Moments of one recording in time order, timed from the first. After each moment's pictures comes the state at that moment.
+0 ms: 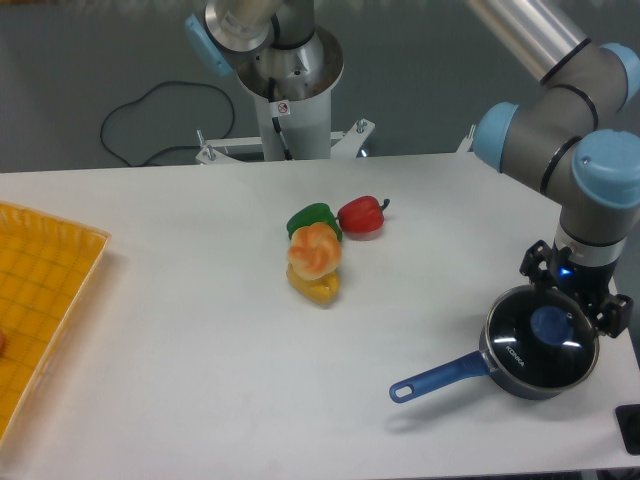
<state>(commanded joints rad) 2.79 -2.18 -1.24 -1.06 1.53 1.62</state>
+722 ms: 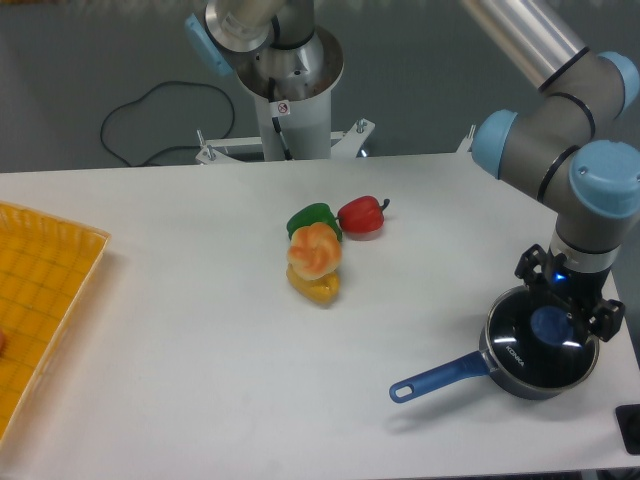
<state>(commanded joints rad) 2.79 -2.19 -1.26 -1.06 1.53 1.62</state>
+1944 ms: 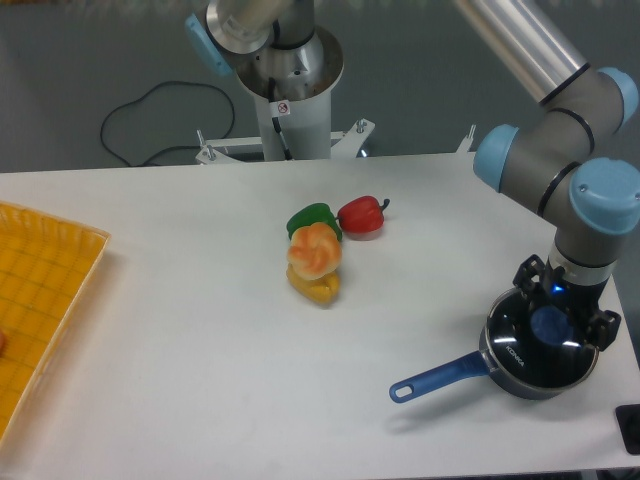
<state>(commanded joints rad) 2.79 -2.23 -1.25 -1.05 1.53 1.62</state>
